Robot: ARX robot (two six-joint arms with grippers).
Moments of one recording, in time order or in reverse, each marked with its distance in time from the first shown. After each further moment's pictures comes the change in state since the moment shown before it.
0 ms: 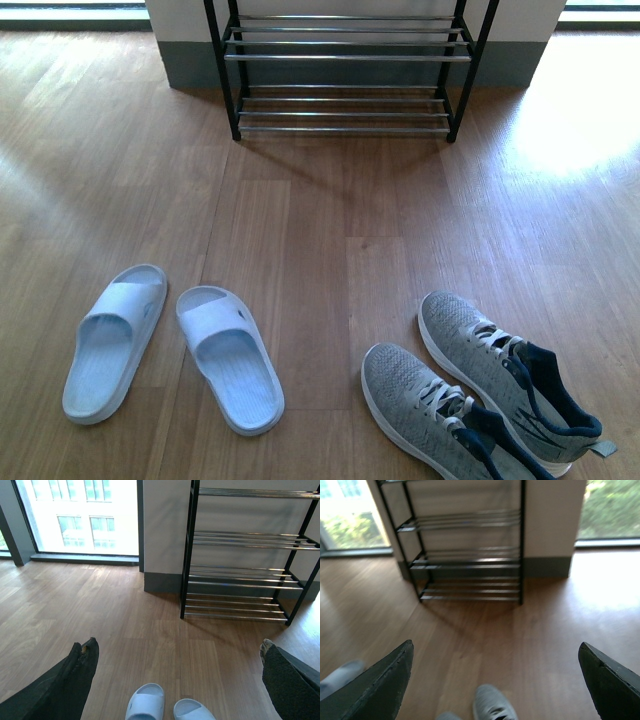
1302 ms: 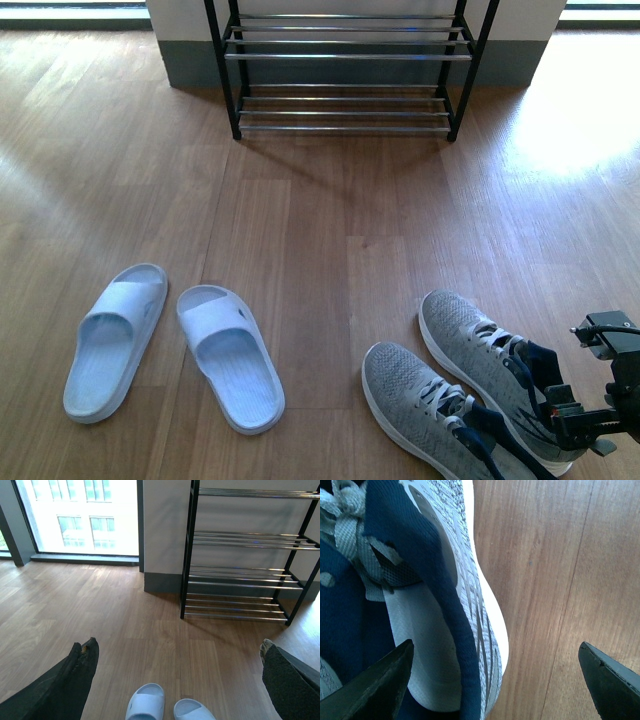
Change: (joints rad) left arm 0.000 0.000 0.000 0.000 0.000 0.000; right arm -0.132 2.574 0.811 0.700 0.077 -0.406
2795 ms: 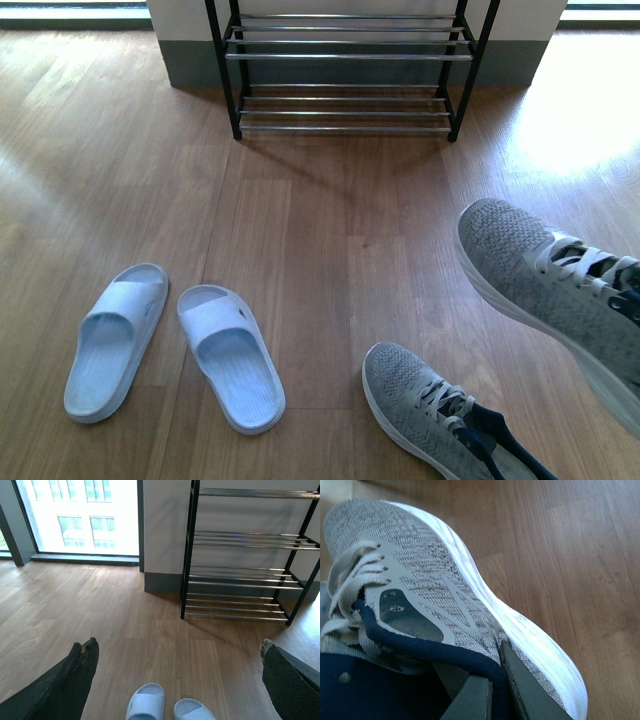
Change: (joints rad) left arm 0.000 0.000 0.000 0.000 0.000 0.000; right arm -0.094 -1.180 -0.605 -0.173 -0.207 0.452
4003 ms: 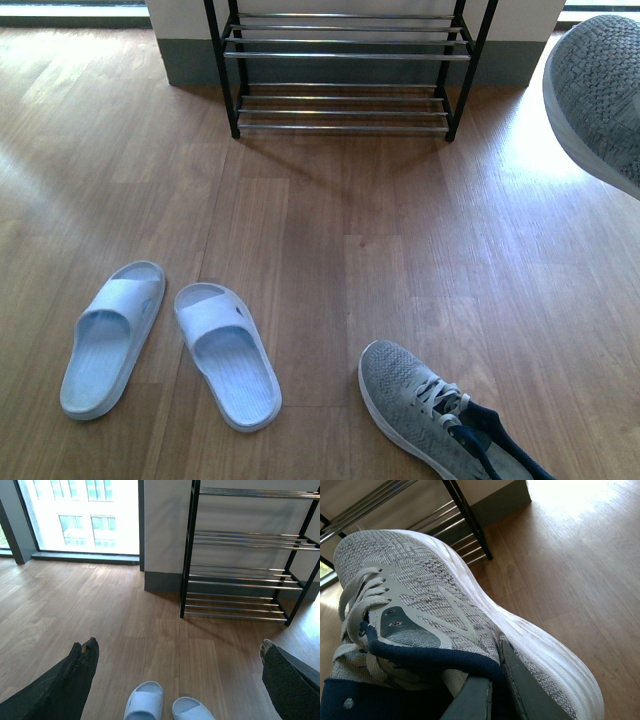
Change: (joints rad) left arm 0.000 0.000 0.000 0.000 -0.003 0.000; right arm 0.010 -0.002 -0.105 0.572 0.122 0.283
